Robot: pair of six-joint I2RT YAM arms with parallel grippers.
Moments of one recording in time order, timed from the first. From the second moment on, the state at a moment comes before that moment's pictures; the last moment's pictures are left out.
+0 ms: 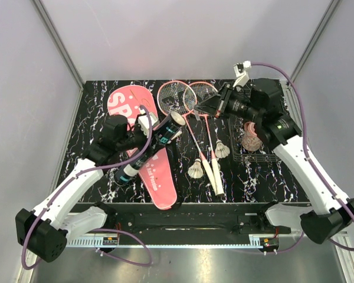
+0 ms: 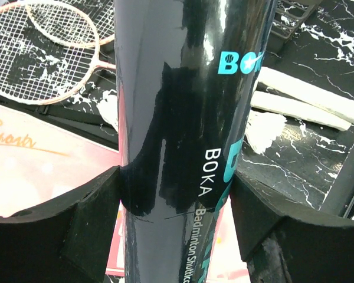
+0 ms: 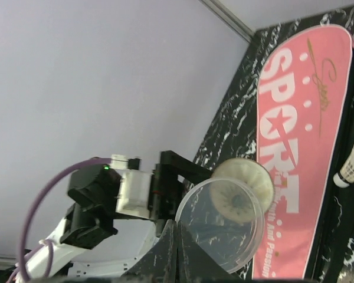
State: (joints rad) left arm -0.47 1.02 0.88 -0.30 0.45 0.24; right arm 0.49 1.24 1.40 -0.33 -0.51 0.84
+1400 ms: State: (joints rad) left arm -0.47 0.86 0.81 -0.19 0.22 0.17; right arm 1.11 1.54 0.84 -0.43 0.04 0.51
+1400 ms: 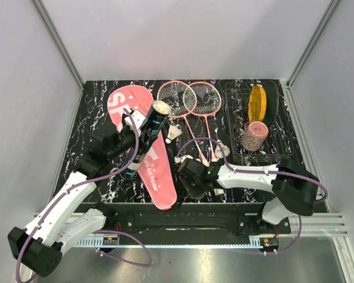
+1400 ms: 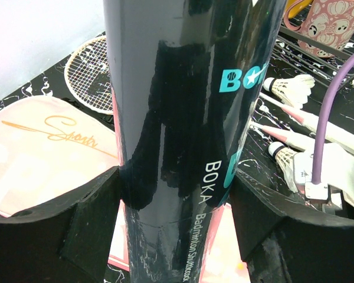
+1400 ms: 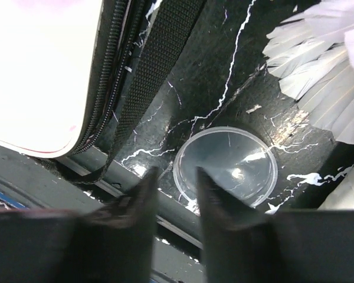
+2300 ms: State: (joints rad) left arm -0.47 0.86 0.81 -0.20 0.23 0.20; right arm 0.98 1.55 0.97 -0.48 0.35 0.29
